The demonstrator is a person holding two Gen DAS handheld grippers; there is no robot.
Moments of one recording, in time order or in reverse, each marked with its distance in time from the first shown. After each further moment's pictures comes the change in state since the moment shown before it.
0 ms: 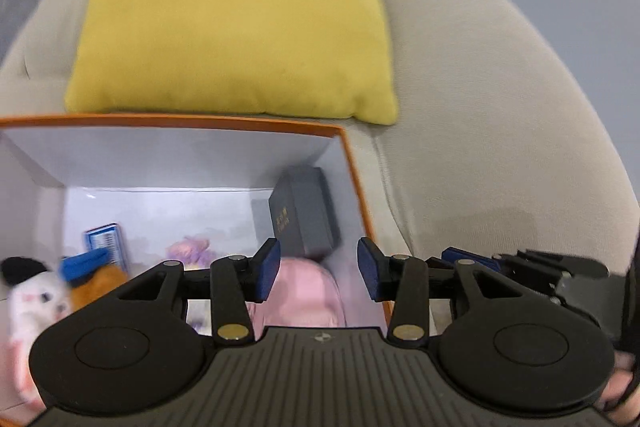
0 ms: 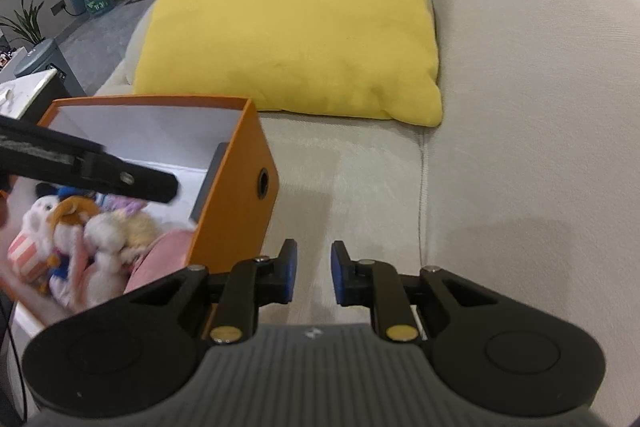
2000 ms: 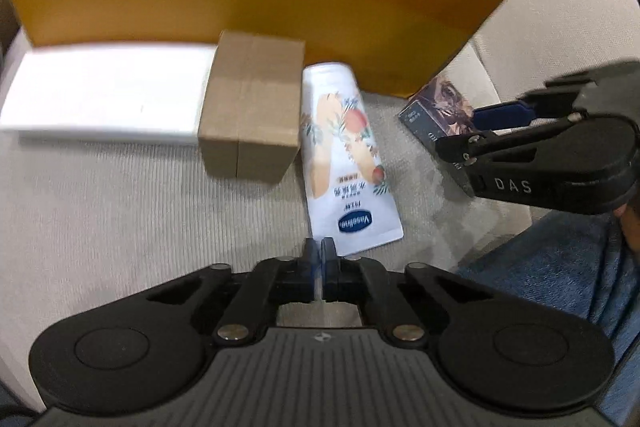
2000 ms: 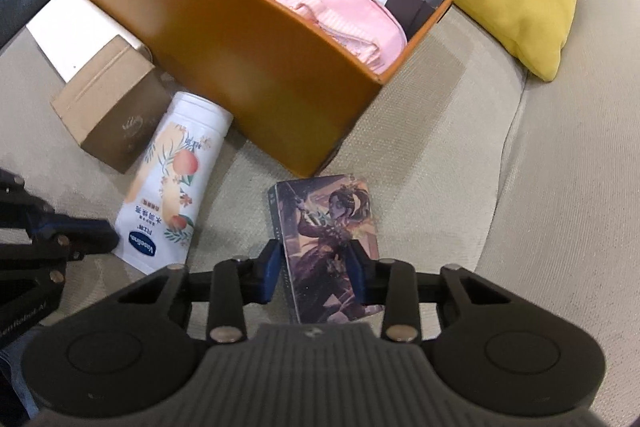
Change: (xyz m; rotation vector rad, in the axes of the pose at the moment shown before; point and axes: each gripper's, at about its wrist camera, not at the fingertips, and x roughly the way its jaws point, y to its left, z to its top) left arm -0.007 0.009 -0.240 -0.175 0.134 0.153; right arm 0.025 0.086 -0.116 -0.547 0.259 -0.041
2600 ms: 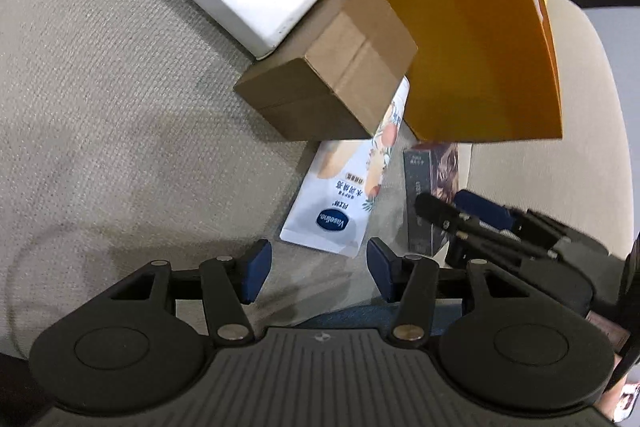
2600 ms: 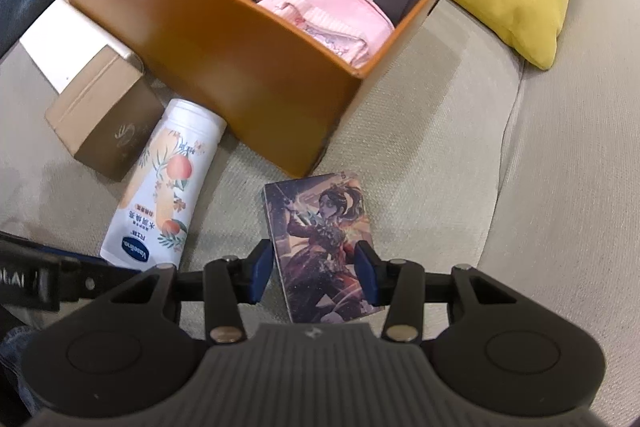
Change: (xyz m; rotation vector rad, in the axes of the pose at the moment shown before) left arm 0.019 0.058 -0.011 -0.572 0.057 -0.339; right arm -0.001 0.003 -0.004 0.015 -0.001 0.009
